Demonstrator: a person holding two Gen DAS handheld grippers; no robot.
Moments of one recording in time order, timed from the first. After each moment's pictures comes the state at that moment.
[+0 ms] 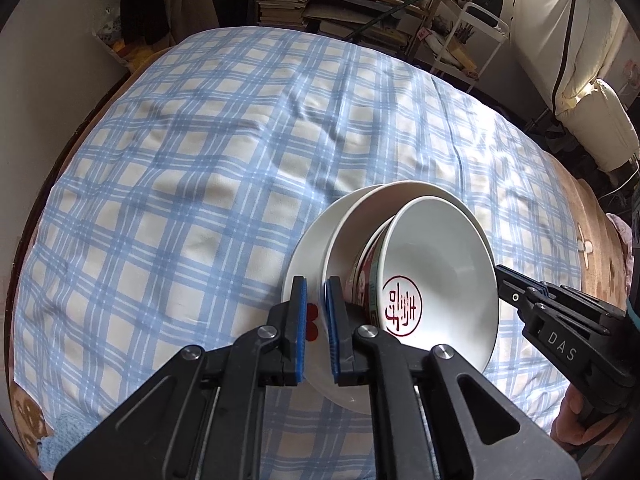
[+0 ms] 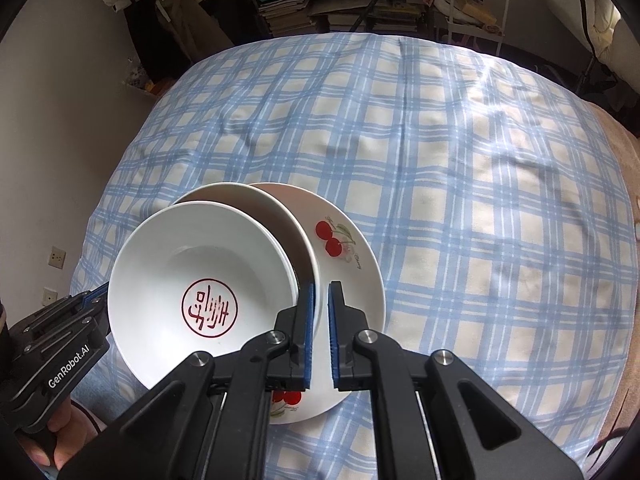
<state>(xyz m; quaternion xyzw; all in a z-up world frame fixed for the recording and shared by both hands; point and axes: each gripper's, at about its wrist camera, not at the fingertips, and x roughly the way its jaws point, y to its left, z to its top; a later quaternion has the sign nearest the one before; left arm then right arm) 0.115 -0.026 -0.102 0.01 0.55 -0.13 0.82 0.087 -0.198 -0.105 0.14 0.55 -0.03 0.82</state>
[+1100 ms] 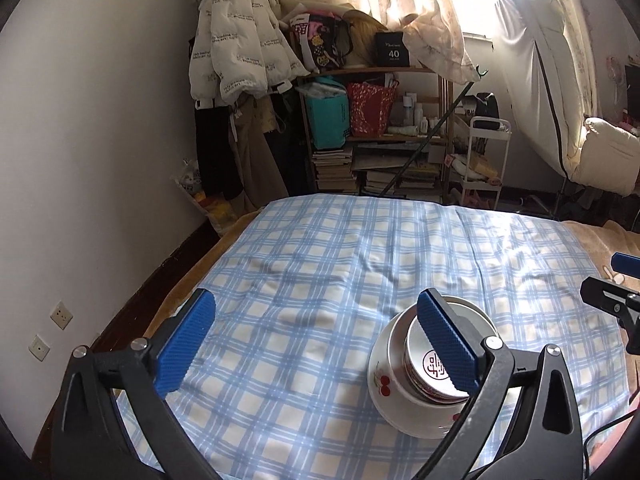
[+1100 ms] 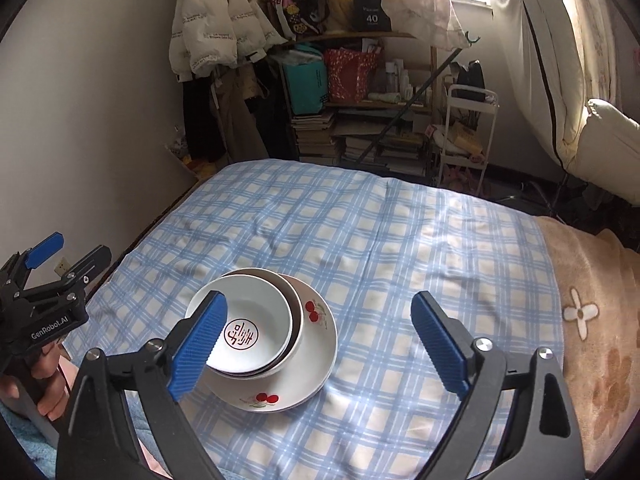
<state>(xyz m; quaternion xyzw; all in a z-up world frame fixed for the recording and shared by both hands) 0.021 0.009 0.024 0.08 0.28 -0.05 0.96 -0.005 -0.213 0.012 0.06 0.36 -0.01 0.93</state>
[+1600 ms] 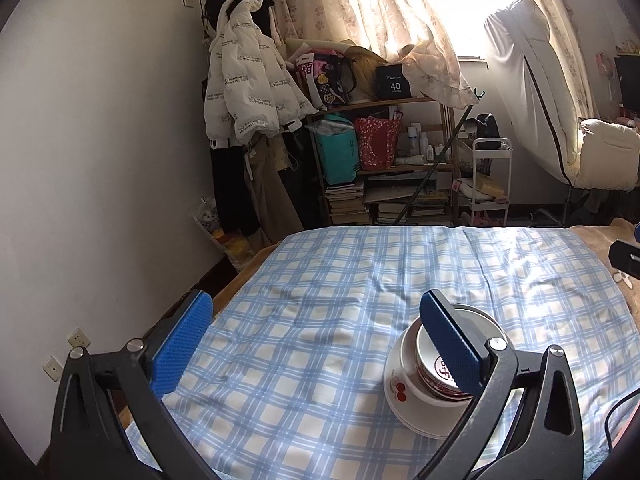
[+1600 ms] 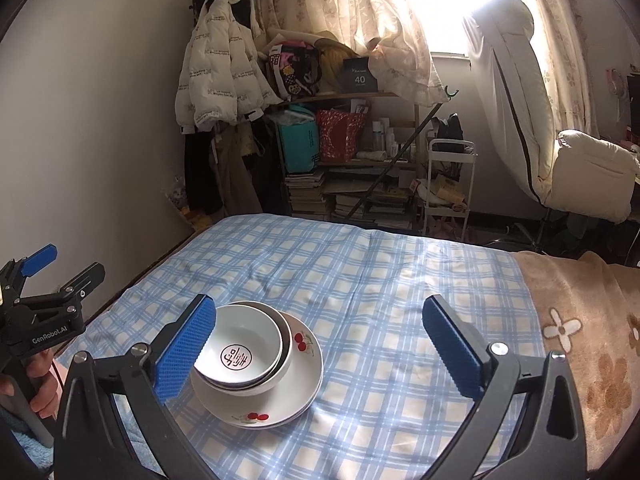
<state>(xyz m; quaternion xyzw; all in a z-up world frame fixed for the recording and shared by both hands) -0.021 0.009 0.024 0.11 0.20 -0.02 0.97 -0.058 -0.222 0.026 0.06 0.25 -0.04 0.97</state>
